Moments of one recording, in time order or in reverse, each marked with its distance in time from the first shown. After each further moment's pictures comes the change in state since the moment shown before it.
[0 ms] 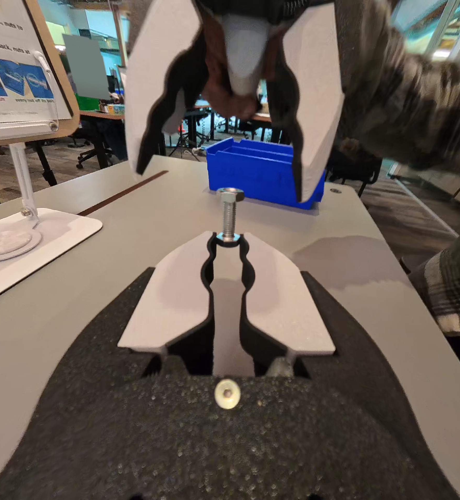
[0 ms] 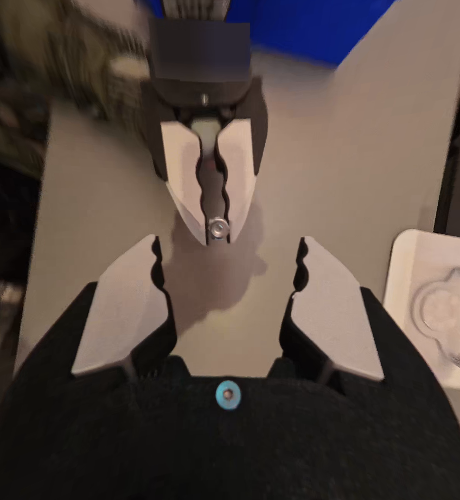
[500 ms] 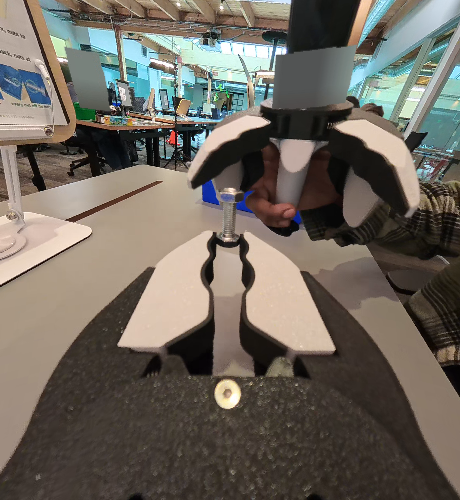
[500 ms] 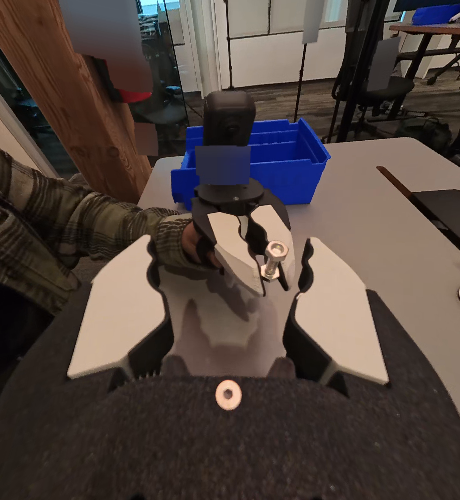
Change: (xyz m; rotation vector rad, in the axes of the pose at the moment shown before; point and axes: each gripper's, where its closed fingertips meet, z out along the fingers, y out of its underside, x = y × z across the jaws) left arm 0.004 -0.004 0.003 0.054 0.020 -0.043; right arm -0.036 -0.028 -0.003 0.741 0.076 0.216
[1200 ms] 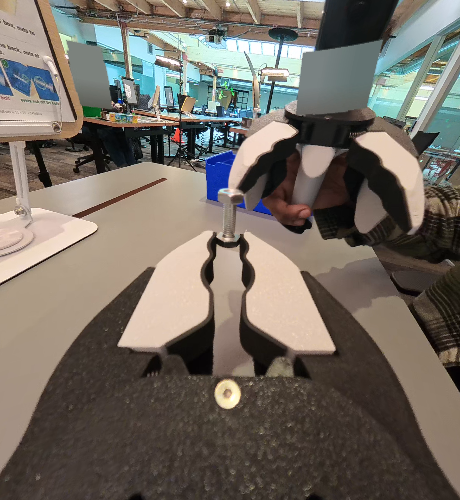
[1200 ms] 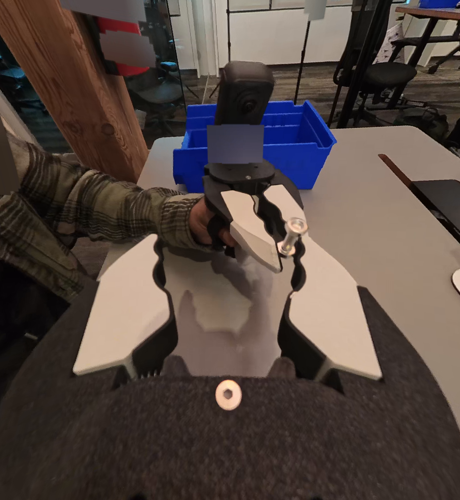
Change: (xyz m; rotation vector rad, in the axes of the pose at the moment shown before) left arm -0.004 0.001 -0.002 -0.008 -0.018 -0.005; right arm -0.011 0.013 -0.010 -0.057 0.016 -0.034
